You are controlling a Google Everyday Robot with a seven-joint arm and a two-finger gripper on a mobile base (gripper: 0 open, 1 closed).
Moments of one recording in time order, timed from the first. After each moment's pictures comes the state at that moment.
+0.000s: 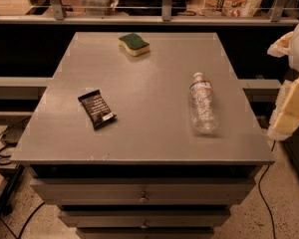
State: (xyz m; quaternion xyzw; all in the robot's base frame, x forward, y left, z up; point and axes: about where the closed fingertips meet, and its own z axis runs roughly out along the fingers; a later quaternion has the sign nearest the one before) arm 0.438 -0.217 0.976 -0.60 0.78 -0.03 0.16
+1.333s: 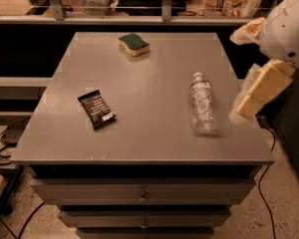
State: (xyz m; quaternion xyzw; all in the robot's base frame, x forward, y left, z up) arm 0.456 -0.143 0.994 -0.63 0.72 0.08 0.27
